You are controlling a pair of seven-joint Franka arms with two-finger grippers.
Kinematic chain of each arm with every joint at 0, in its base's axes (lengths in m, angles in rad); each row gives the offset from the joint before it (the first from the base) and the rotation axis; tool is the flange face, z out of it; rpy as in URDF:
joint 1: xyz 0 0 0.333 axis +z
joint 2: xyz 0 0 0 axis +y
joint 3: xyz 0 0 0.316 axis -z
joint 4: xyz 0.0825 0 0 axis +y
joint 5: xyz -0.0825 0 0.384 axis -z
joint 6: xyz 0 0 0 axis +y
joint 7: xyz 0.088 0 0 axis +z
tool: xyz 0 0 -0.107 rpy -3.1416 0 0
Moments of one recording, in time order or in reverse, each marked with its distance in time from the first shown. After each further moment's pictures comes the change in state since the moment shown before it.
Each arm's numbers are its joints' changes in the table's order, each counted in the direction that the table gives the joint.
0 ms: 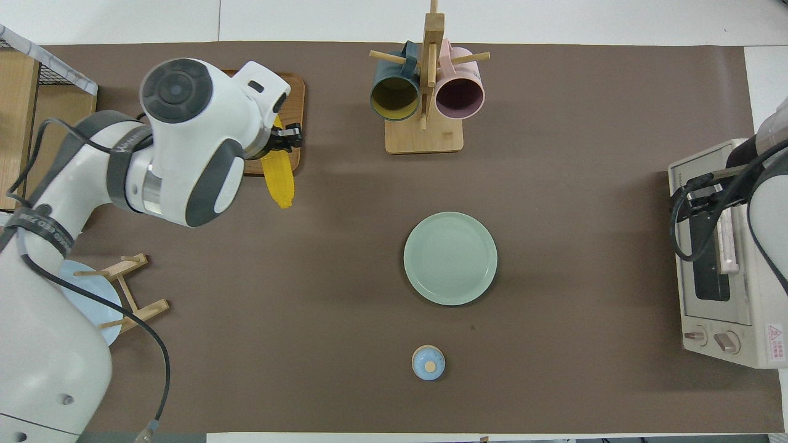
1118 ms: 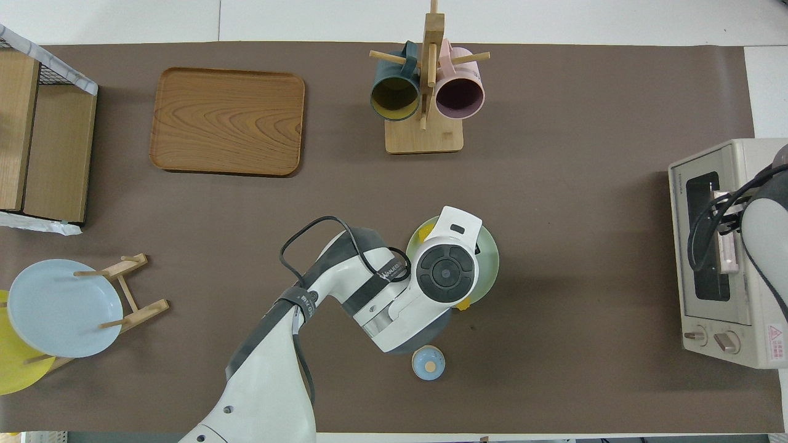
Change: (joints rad) left arm -0.505 0.106 0.065 0.127 -0.035 -0.233 0.800; right arm -0.050 -0.039 0.026 0.141 0.114 -0.093 0.001
